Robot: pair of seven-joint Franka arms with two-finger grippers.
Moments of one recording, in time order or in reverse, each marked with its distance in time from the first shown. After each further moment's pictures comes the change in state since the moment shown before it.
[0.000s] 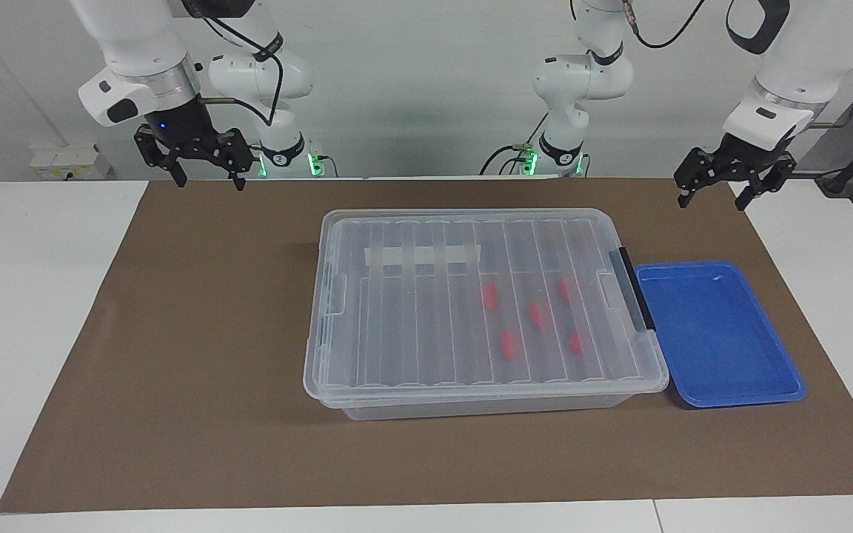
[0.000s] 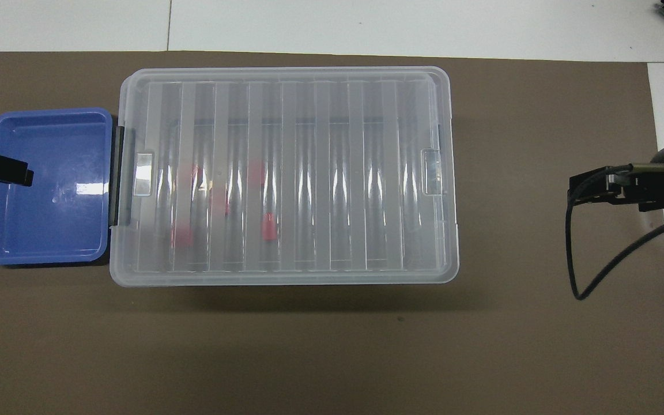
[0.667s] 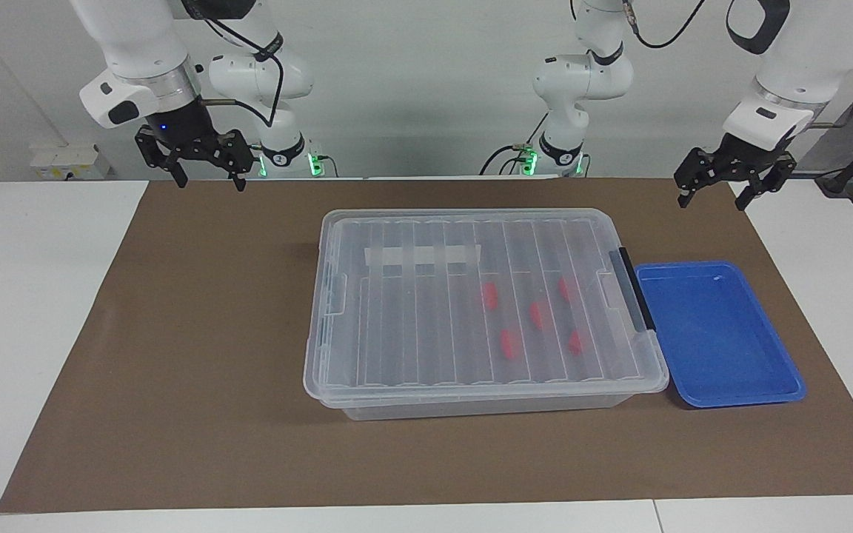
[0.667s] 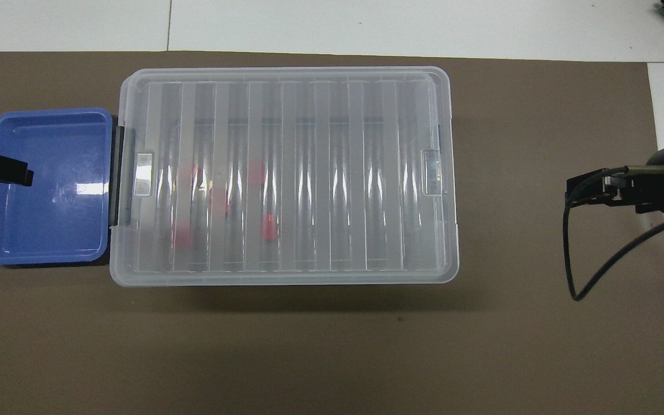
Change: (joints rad) left arm 0.000 0.000 0.000 0.000 0.000 0.000 0.000; right arm 0.000 -0.004 0.000 -0.029 0.001 0.038 0.000
